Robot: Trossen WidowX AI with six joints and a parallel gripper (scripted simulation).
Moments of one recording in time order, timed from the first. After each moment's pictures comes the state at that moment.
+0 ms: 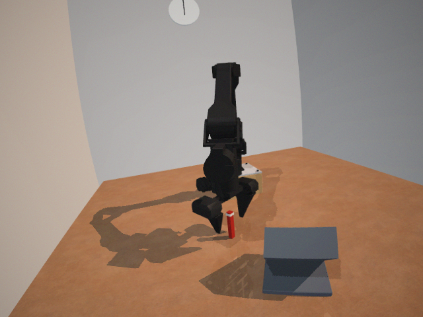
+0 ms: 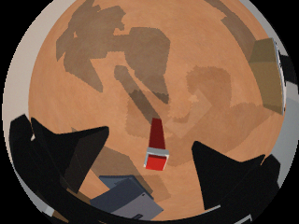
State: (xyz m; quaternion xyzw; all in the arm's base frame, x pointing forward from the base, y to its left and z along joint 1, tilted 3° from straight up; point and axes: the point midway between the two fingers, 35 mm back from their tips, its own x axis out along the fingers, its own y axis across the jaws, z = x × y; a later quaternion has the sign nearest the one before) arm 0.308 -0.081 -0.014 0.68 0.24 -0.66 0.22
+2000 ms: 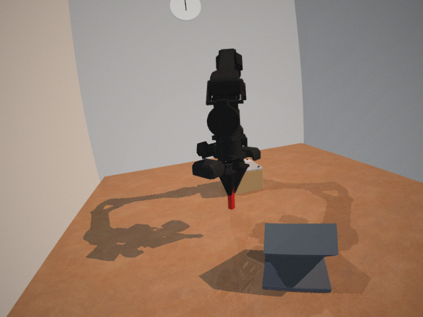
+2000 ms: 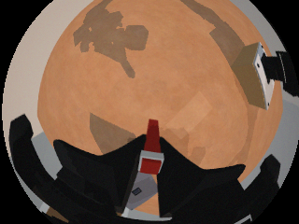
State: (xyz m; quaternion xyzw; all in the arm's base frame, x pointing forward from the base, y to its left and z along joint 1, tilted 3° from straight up) arm 0.307 -0.076 0.062 0.68 0.24 -0.65 0.24
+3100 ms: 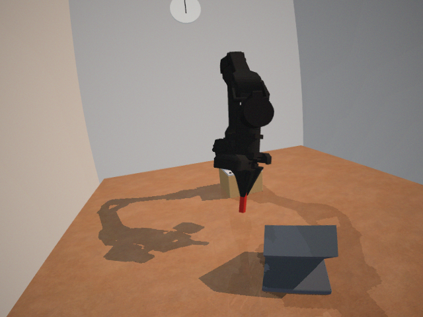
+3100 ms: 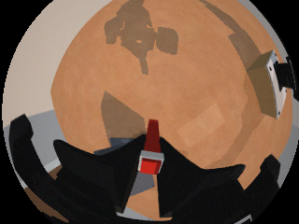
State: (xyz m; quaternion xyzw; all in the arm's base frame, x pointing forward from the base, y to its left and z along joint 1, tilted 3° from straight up) arm 0.325 -0.044 0.069 0.68 0.23 -0.60 0.35
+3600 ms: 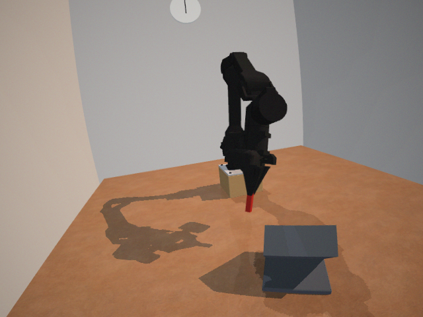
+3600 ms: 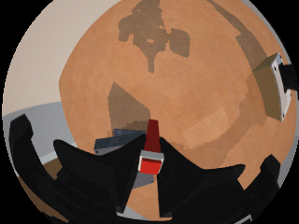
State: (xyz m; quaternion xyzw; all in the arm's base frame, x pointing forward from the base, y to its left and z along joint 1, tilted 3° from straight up) arm 0.332 -0.028 0.074 0.68 0.22 -0.58 0.40
